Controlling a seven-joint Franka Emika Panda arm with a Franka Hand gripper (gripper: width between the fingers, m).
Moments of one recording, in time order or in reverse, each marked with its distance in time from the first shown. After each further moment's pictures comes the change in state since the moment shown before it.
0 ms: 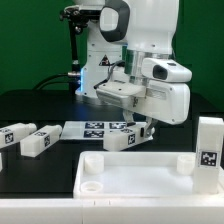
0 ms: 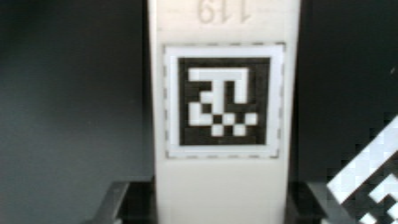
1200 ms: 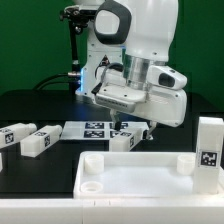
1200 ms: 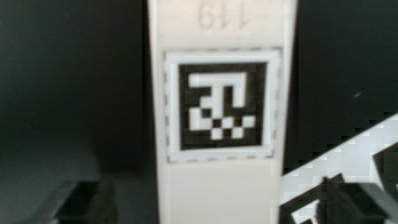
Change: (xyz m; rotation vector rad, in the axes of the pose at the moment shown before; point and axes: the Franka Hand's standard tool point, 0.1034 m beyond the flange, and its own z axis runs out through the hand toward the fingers) arm 0.011 -0.024 0.007 0.061 0.001 -0.331
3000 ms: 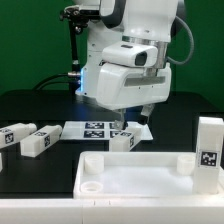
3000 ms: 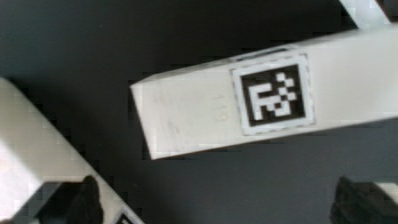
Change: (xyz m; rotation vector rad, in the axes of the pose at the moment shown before) arm -0.054 0.017 -0.031 -0.020 0.028 1.878
